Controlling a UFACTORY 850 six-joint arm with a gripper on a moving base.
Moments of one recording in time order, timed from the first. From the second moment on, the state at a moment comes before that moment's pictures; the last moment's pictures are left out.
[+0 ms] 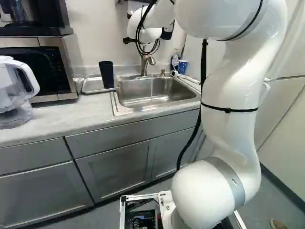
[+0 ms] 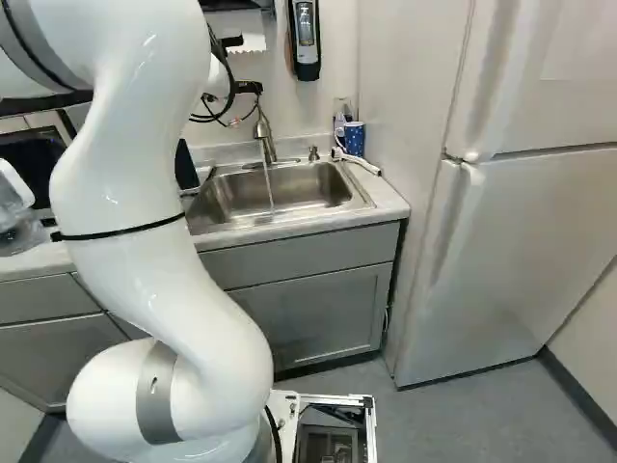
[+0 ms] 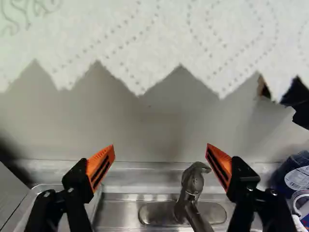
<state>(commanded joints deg) 13.6 -17.8 -82.8 4.3 12.8 -6.6</state>
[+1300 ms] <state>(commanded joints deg) 13.9 -15.4 -80.1 4.3 9.1 -6.6</state>
